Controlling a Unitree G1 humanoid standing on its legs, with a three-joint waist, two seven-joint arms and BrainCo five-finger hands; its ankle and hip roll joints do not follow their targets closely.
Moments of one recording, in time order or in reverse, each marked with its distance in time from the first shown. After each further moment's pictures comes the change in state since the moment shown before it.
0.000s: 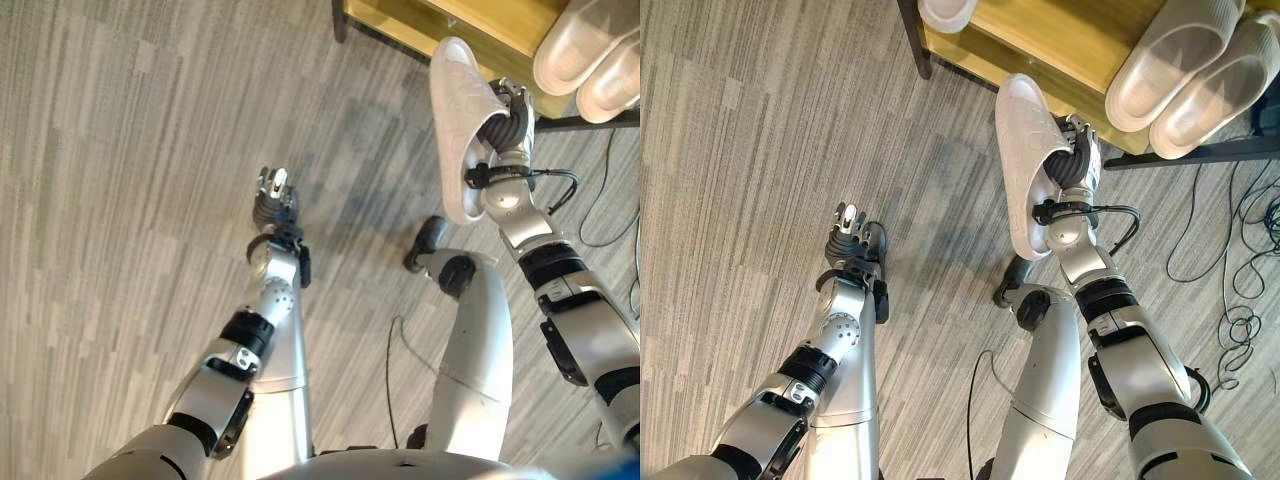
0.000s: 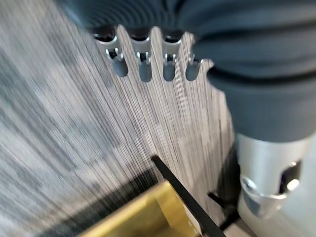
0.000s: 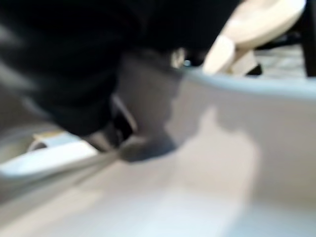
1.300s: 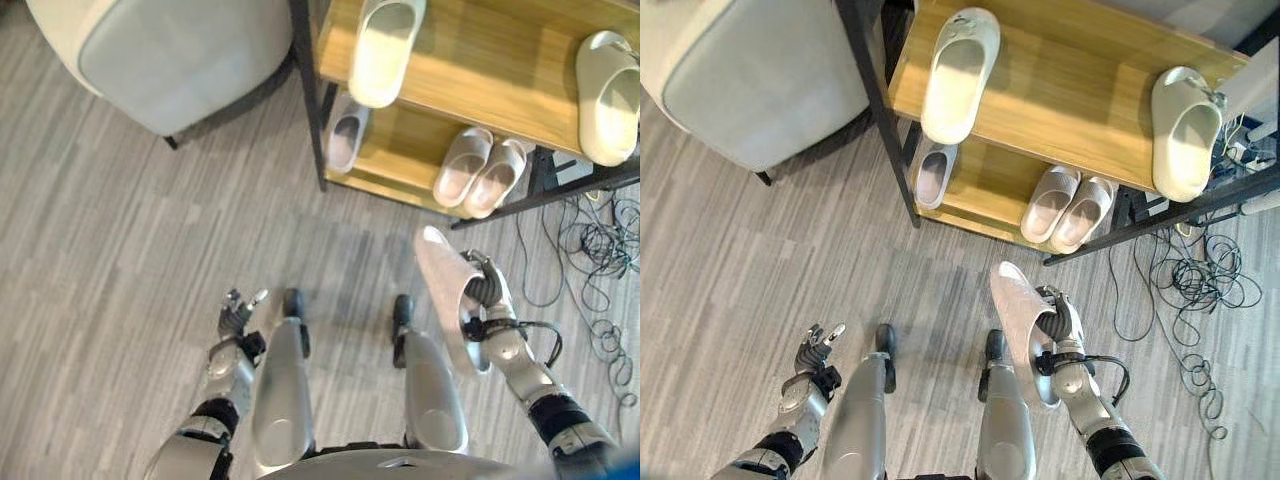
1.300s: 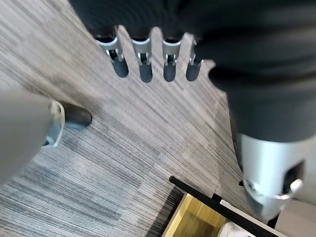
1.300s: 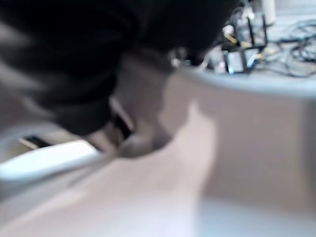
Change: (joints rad) left arm 0.226 0.052 0.201 0.526 0.413 0.042 -0.067; right arm 0.708 0.096 -0.049 -0.161 -0.093 -0.100 0.143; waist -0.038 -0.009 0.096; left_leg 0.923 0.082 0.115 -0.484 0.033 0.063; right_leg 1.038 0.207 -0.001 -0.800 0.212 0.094
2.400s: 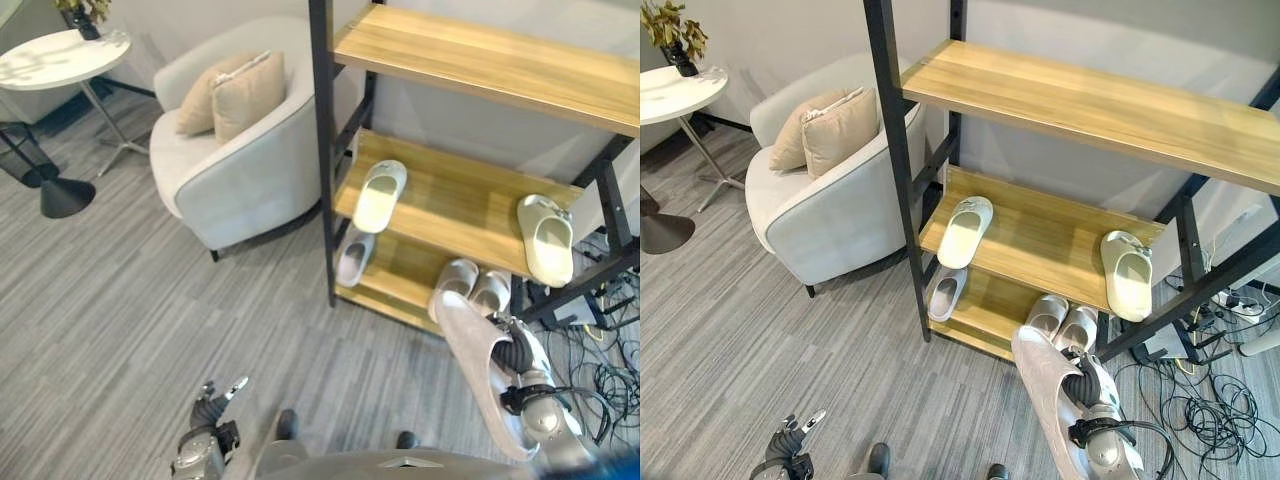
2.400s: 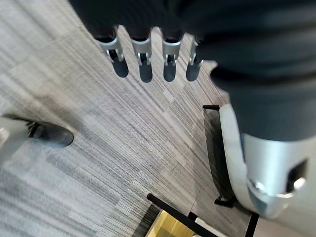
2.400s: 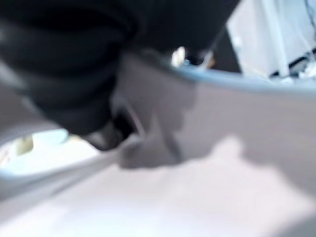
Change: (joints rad) left arm 0.338 -0.021 0.128 0.132 0.145 0.067 -0.068; right arm 0.337 -0.051 -0.122 -0.088 -0.230 0.008 0.076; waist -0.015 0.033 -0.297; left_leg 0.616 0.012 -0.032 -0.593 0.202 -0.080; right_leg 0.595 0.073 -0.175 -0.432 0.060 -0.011
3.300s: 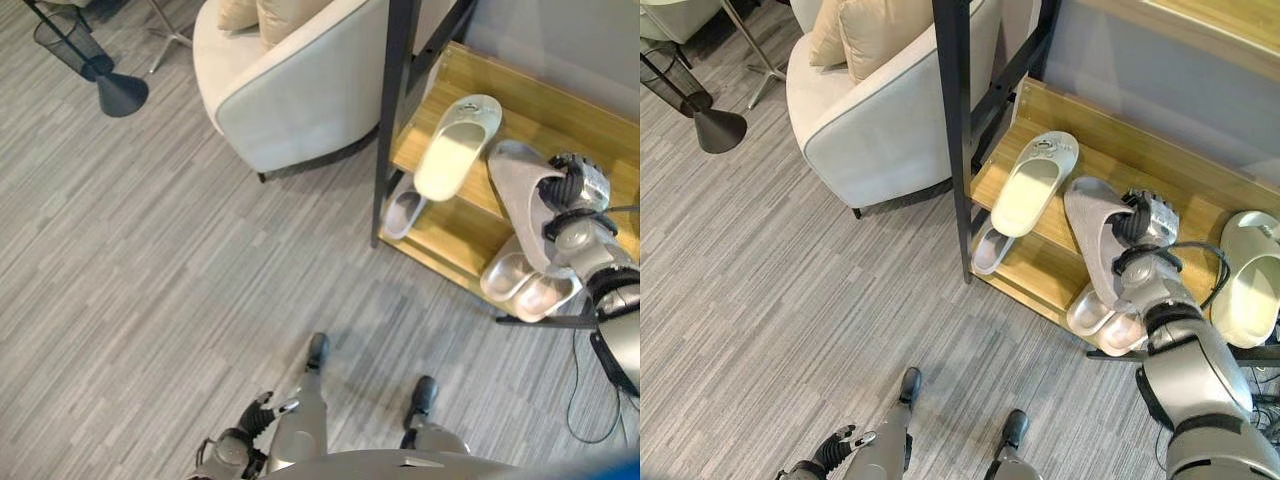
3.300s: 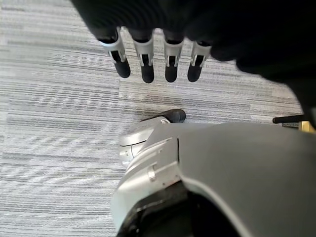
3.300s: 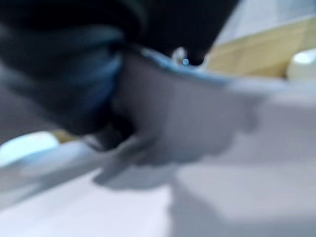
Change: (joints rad) left arm -0.077 0.033 -0.447 0.089 0.498 0.019 -0.007; right arm -0.914 -0.262 0.257 0.575 0.107 0.094 -0.155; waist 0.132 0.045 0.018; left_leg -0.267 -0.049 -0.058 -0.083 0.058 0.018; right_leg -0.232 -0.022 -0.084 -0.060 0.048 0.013
